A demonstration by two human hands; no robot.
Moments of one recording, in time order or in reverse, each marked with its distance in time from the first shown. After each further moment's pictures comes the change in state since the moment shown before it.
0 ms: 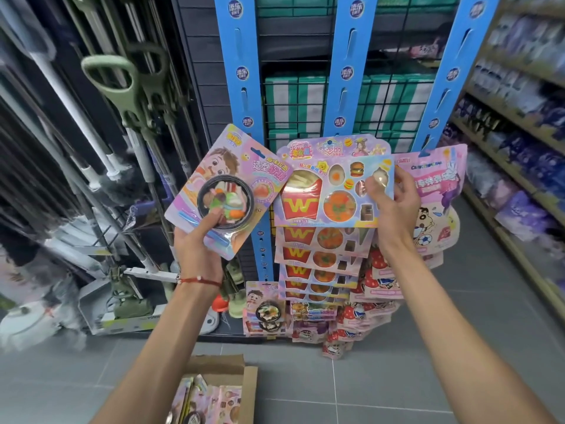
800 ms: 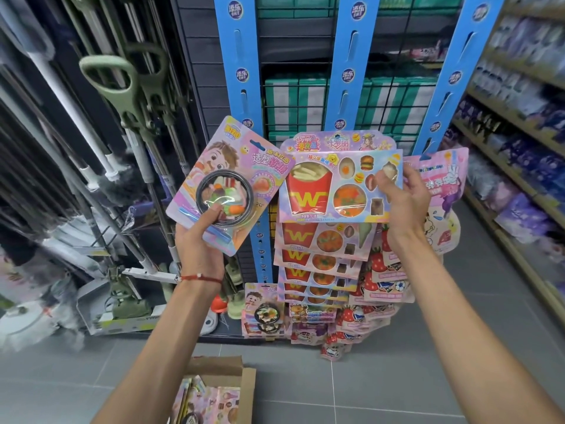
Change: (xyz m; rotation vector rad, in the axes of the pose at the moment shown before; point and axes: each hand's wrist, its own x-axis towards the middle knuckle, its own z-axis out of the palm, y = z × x) left_hand 0.003 0.003 0.012 0.006 -0.025 0.003; right_hand 0.025 -0.006 -0.007 0.023 0.005 0.034
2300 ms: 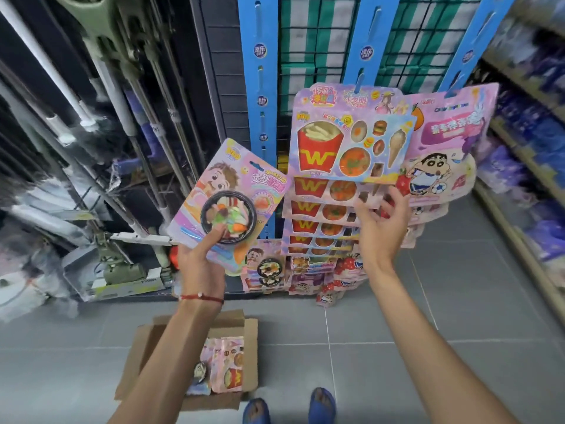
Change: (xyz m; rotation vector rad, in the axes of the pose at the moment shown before) left_hand -0.033 -0.034 -0.114 0.000 0.053 -0.221; right_hand -0.125 0.085 0.017 -0.273 0.247 0.012
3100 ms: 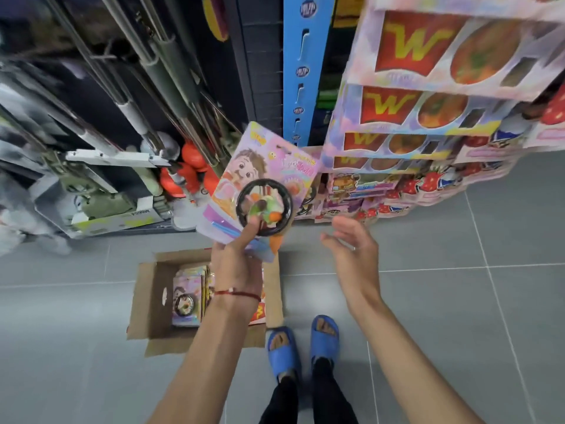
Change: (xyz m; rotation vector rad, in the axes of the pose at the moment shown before) left_hand 0.054 -0.172 -0.169 0.030 0.224 -0.332; right_hand -0.149 0.245 0.067 -0.149 -0.287 0.504
